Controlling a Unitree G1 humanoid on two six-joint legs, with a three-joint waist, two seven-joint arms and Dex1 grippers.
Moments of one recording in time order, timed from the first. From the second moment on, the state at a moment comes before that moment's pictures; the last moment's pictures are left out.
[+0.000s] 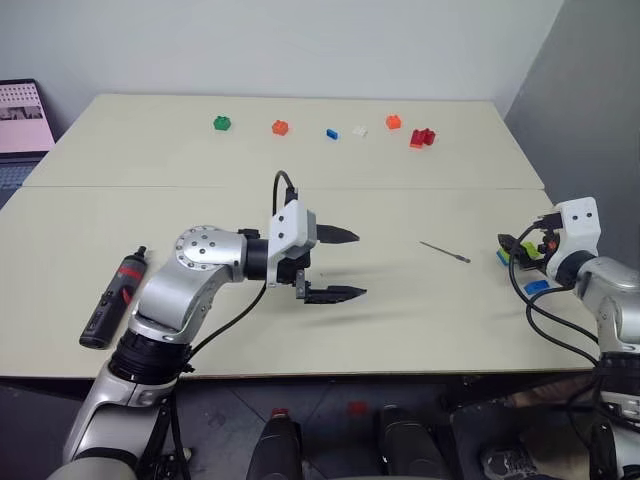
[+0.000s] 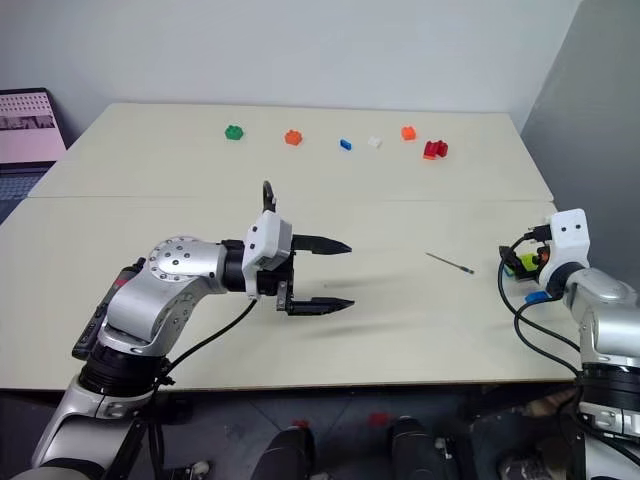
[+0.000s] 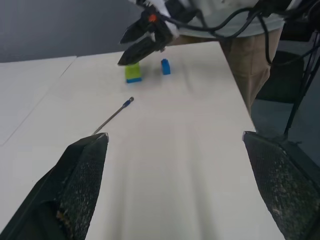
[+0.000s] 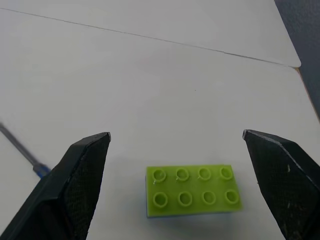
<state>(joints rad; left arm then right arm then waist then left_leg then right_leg) -0.57 0.61 -0.17 -0.20 -0.41 0.41 -1.13 -0.38 -0.65 -0.30 0.06 0.22 0.65 0.49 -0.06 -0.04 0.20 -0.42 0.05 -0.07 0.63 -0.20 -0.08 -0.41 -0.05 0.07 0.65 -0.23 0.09</state>
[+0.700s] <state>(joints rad) -0.47 0.83 0.13 -0.26 -0.37 0.71 -0.81 -0.29 -0.82 -0.19 -0.27 0.41 0.50 0.94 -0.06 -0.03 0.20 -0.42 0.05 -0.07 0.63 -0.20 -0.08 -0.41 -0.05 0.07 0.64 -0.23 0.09</state>
